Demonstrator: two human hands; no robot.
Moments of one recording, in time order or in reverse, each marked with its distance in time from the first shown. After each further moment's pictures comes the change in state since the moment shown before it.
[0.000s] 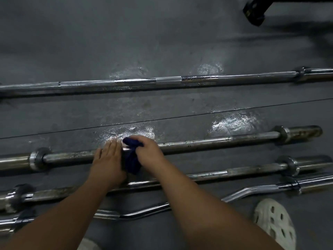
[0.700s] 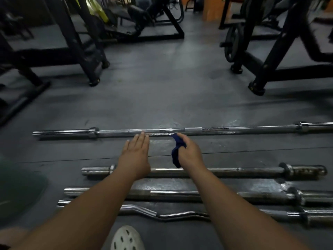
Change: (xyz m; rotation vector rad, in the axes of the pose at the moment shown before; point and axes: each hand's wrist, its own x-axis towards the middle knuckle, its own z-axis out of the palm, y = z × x) left_hand -0.168 0.016 -0.196 0.103 0.263 -0.072; right_hand -0.173 -0.122 -0.048 0.107 0.274 -0.359
